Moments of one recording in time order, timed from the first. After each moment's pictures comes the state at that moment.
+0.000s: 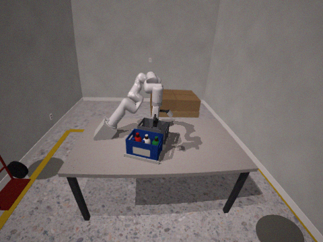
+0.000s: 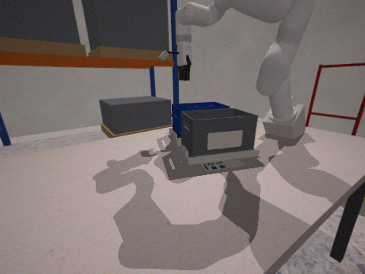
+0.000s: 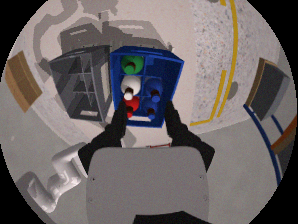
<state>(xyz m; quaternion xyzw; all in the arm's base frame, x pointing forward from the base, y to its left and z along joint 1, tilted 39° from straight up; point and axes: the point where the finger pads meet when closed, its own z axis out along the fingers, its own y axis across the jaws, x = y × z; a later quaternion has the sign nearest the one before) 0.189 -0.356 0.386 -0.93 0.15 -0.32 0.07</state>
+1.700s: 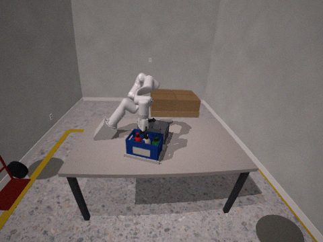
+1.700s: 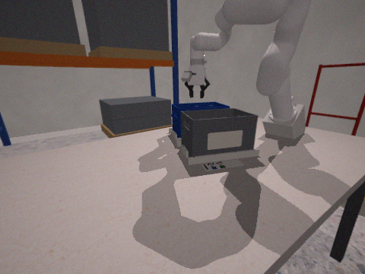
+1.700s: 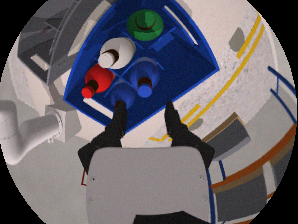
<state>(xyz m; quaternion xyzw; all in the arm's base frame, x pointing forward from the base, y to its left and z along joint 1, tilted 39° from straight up) 0.174 -0.357 0.251 -0.93 -0.17 -0.33 -0.05</state>
